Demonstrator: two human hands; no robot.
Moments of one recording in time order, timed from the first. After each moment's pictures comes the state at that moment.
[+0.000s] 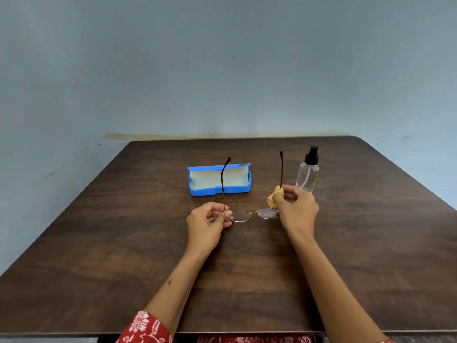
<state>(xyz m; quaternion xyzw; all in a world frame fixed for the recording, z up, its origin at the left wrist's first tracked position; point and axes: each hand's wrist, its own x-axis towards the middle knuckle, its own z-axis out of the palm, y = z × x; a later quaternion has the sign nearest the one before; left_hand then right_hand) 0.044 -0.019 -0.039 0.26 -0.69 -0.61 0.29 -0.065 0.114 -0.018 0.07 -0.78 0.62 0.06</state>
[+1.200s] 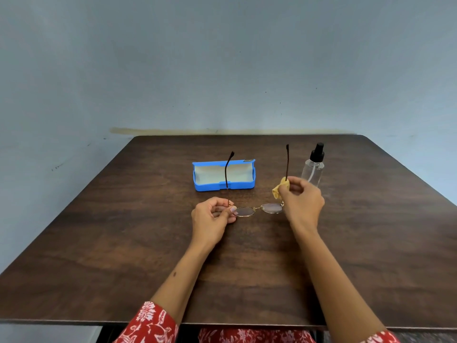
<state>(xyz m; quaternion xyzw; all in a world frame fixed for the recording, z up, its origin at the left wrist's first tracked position) 0.044 -0.022 -0.042 0.27 -0.70 -0.60 0.28 -0.066 0.110 -0.012 0.08 -0.78 0.62 0.09</state>
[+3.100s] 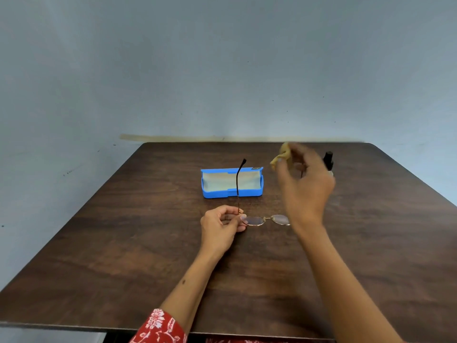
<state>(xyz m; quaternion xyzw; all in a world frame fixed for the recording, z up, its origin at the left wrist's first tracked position) 0.044 -0.020 -0.041 0.28 -0.68 -0.63 0.26 -0.032 0.090 0.048 0.22 -0.67 0.65 0.26</state>
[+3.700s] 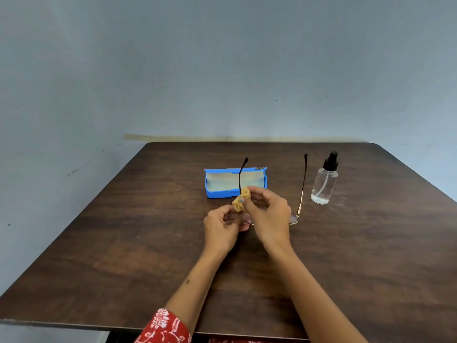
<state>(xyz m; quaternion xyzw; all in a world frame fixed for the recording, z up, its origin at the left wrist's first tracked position) 0.048 -0.021 -0.041 0.24 -0.67 -0.64 0.29 -0.008 0.060 -0.008 0.22 -0.71 0.67 -0.01</state>
